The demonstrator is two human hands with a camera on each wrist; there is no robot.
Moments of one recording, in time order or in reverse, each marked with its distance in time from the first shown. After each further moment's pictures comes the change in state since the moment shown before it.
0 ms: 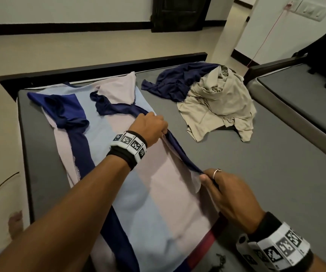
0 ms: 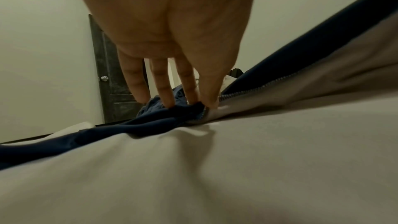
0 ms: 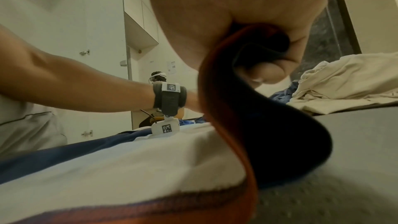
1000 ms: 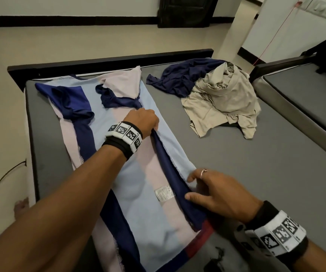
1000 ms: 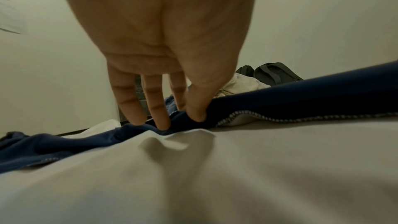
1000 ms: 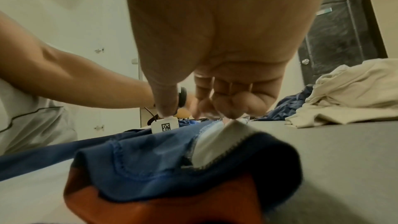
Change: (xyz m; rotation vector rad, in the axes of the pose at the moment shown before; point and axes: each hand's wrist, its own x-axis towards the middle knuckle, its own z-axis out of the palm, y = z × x) left_hand -0.019 -0.014 -0.011 0.028 -0.154 -0.141; right_hand 0.010 -0.018 -0.013 -0.031 -0.415 -0.084
